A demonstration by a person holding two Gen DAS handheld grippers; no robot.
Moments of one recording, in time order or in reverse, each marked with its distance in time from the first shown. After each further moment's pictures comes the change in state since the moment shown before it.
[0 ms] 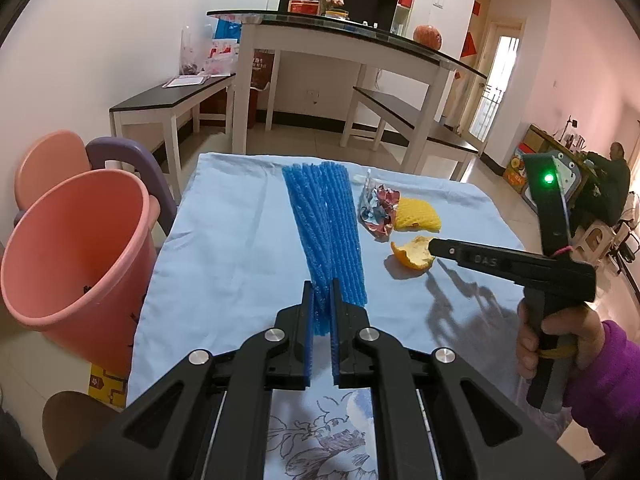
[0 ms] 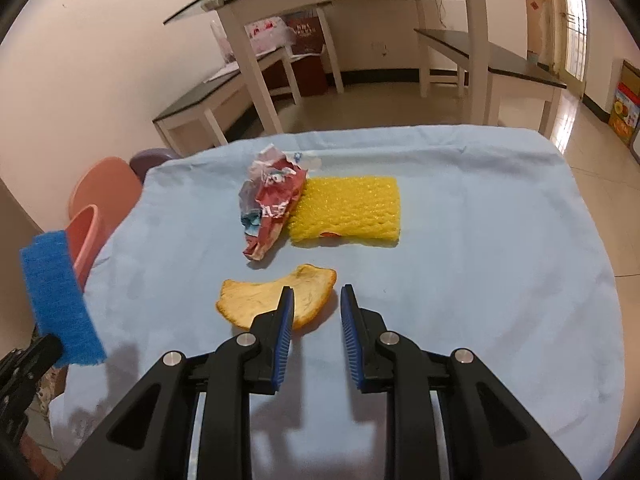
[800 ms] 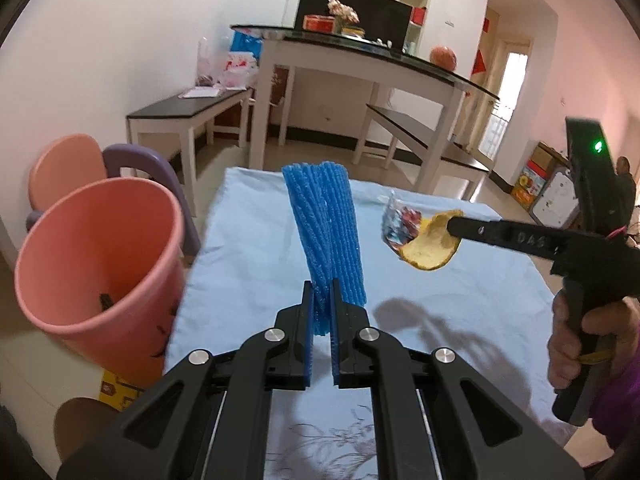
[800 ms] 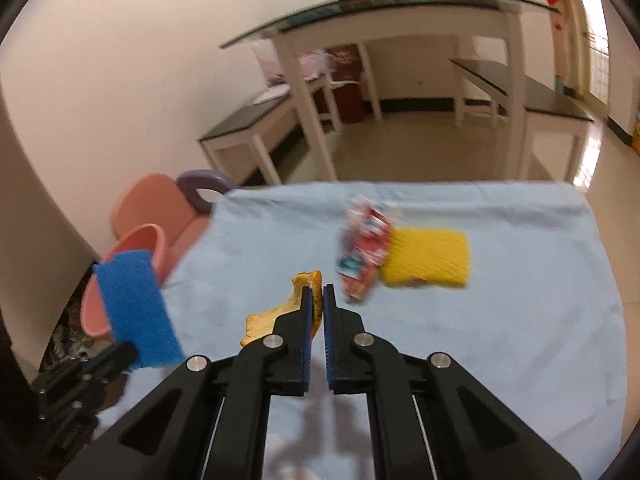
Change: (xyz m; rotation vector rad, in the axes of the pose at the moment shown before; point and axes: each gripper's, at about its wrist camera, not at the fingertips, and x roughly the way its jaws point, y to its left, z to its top) left arm -0.014 0.026 0.004 -0.029 -0.079 0.045; right arm -0.046 0.057 0.015 -0.056 -0.107 0.138
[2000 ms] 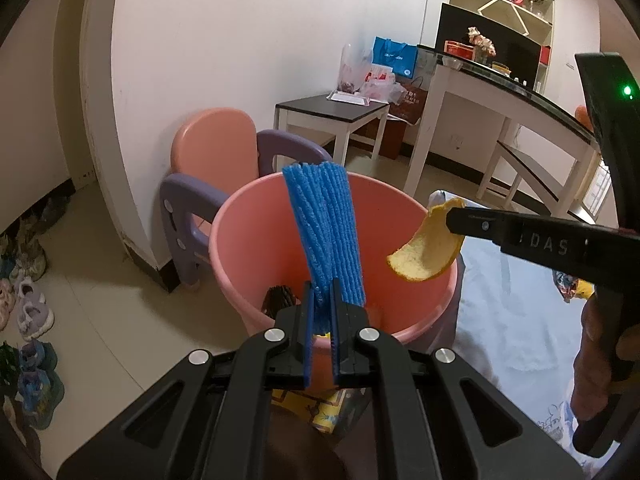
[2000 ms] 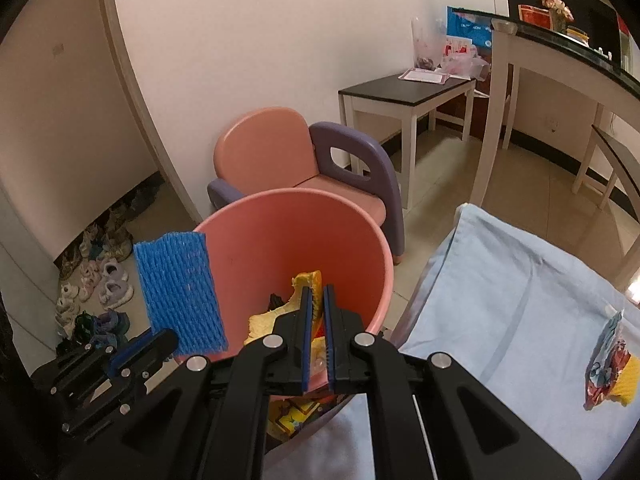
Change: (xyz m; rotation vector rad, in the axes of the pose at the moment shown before) left arm -0.042 0.166 -0.009 -0.213 -0.034 0.371; right arm 0.108 0.249 0.001 -0.376 0.123 0.195
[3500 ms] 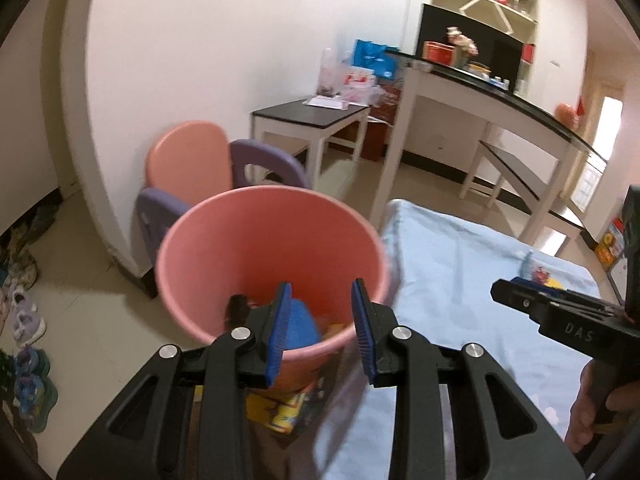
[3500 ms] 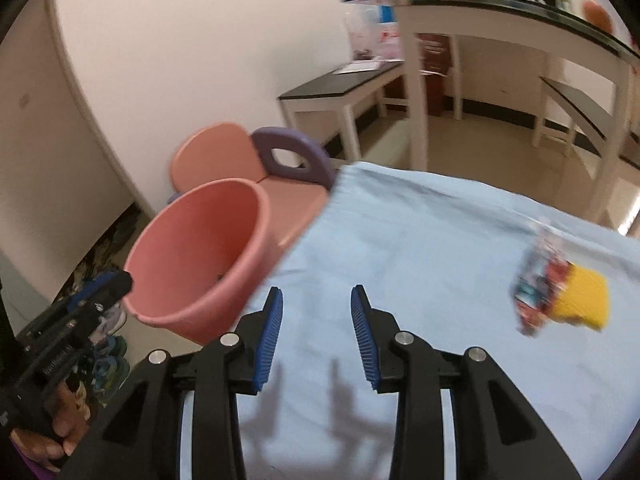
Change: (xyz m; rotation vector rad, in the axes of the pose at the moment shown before) left arm -0.014 -0.057 0.020 0.036 -0.009 -0.062; right arm -0.067 -0.107 -0.059 0.197 -0.033 -0.065
